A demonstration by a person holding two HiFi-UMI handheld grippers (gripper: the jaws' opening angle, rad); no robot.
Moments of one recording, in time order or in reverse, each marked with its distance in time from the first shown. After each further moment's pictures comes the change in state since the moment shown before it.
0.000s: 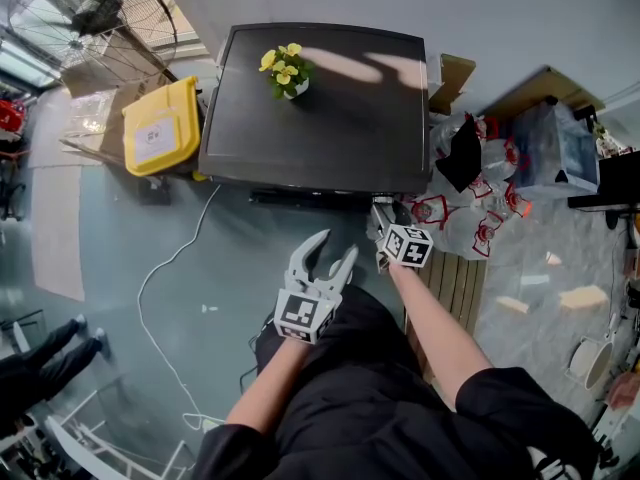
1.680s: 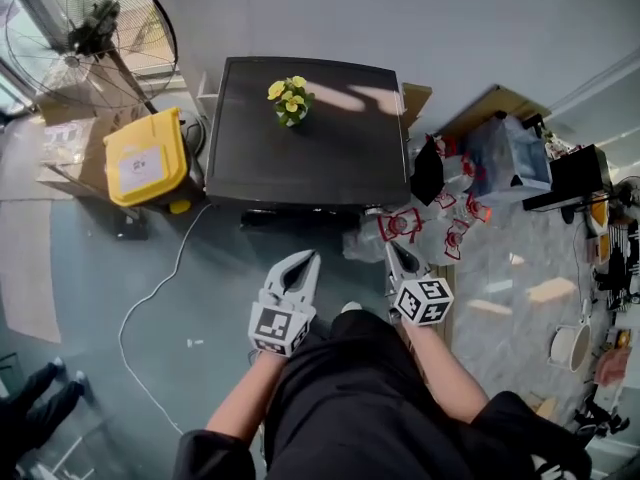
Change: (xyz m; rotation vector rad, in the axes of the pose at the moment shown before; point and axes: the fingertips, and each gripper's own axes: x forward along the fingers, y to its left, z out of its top) left arm -0.095 0.050 0.062 0.002 -0.071 -0.107; right arm -0.179 0.143 0.078 -0.197 -0.150 -0.033
